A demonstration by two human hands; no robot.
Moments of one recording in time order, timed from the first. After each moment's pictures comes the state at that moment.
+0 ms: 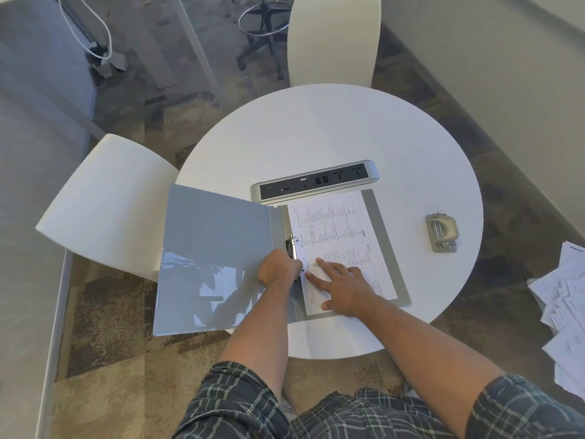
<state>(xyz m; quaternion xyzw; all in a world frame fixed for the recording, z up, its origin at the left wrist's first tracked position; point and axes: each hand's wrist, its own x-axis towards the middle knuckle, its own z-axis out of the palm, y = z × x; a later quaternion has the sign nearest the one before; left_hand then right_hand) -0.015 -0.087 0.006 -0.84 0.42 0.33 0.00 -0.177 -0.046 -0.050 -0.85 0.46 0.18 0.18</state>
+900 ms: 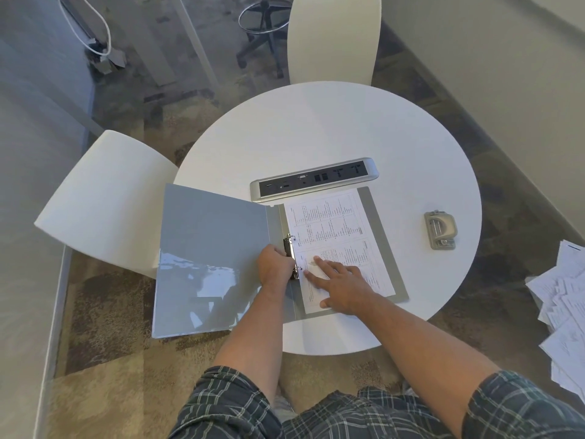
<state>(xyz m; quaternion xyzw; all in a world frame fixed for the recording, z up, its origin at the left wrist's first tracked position) -0.003 -0.080 -0.011 -0.84 0.35 0.37 -0.20 -0.176 -0.044 -0.046 -0.85 0.46 0.17 0.21</state>
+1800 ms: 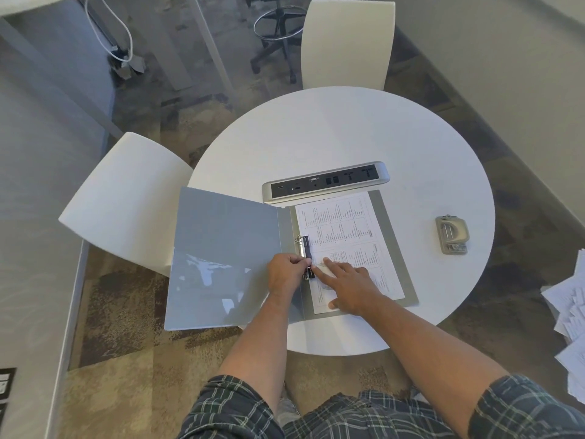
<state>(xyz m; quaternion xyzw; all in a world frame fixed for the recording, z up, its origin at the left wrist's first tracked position) 0.002 -0.059 -0.013 -0.79 0.41 0.40 -0.23 -0.169 -0.044 -0.039 -0.85 0.47 0.17 0.18</state>
